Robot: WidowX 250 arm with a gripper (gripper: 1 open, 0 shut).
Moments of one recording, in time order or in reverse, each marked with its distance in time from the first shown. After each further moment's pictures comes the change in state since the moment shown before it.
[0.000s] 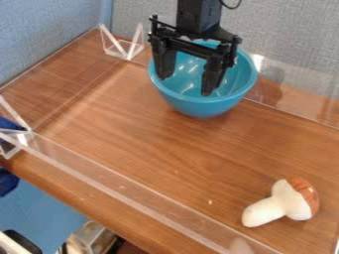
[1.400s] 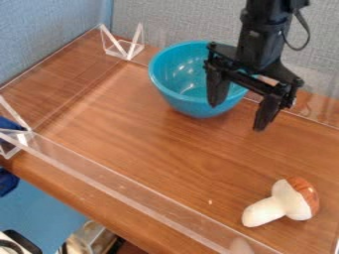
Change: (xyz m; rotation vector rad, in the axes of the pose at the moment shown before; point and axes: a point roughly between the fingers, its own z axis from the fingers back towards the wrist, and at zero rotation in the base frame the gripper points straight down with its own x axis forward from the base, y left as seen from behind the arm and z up) arm 0.001 -0.068 -0.020 0.042 -0.052 -0.146
